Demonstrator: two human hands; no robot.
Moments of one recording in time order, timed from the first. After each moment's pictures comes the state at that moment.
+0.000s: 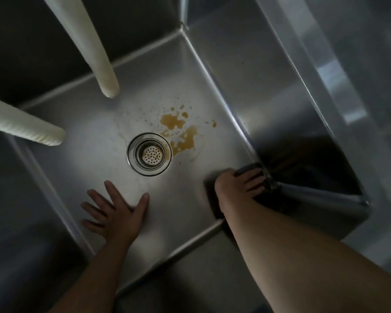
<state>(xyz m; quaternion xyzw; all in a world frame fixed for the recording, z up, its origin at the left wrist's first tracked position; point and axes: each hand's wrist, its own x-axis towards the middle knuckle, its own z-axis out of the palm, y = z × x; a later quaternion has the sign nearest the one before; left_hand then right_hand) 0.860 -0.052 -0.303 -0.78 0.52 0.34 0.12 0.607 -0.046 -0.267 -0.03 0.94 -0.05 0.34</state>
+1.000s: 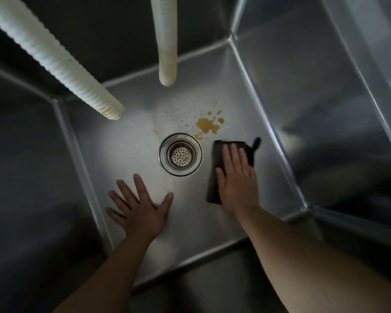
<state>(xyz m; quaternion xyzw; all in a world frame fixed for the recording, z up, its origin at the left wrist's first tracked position) 0.858 -0.048 -0.306 -0.78 0.54 0.29 0.11 0.617 -0.060 -0.290 -0.59 0.78 -0.02 0.23</state>
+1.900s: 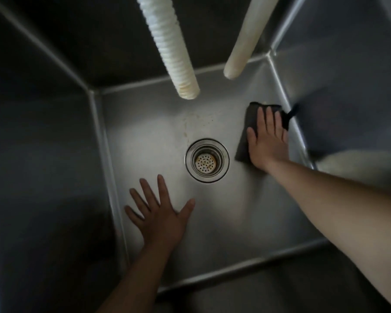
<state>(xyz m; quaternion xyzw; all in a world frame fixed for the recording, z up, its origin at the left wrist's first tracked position) 0.859 -0.044 -0.306 -0.78 0.56 0.27 0.10 0.588 -0.185 -0.305 -0.60 0.78 0.00 0.15</state>
